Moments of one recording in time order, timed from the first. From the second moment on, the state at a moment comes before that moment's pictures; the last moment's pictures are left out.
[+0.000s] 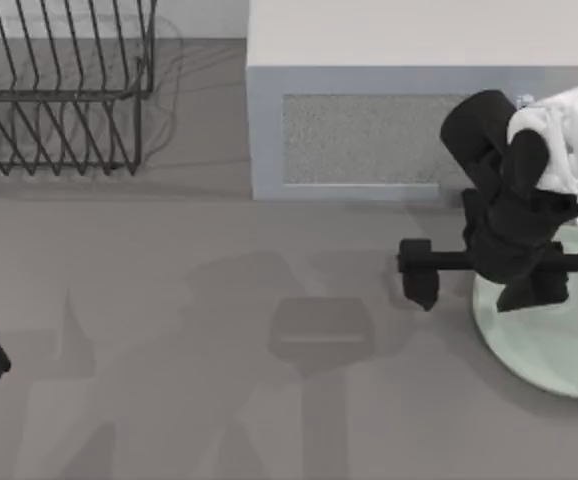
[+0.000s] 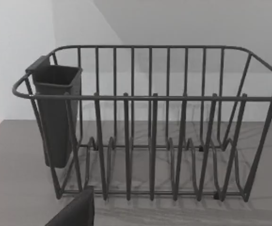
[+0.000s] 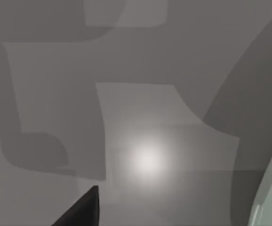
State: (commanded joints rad) left arm 0.00 0.00 0.00 0.00 0.00 0.00; right arm 0.41 2.06 1.22 -0.74 0.00 0.43
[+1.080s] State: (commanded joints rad) left arm 0.00 0.00 0.00 0.00 0.00 0.00; right arm 0.41 2.06 1.22 -0.74 0.00 0.43
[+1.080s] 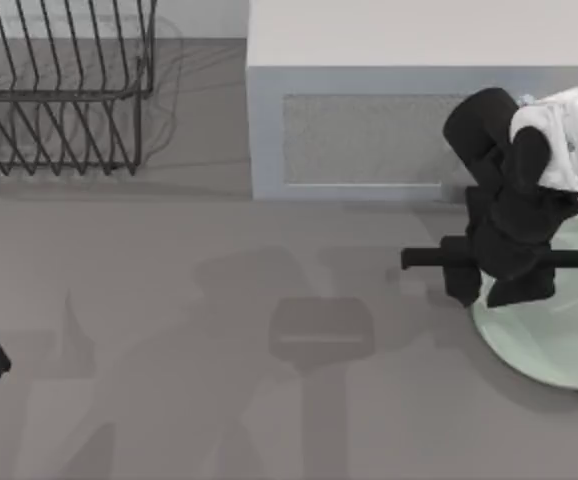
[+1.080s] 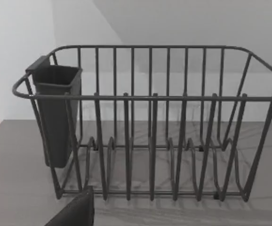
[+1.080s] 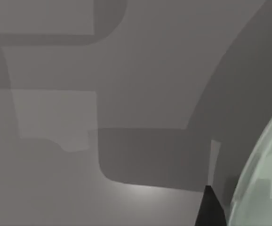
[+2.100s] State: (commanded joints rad) left arm 0.00 0.00 0.00 0.00 0.00 0.00; right arm 0.52 2.04 1.56 -1.28 0.14 0.38
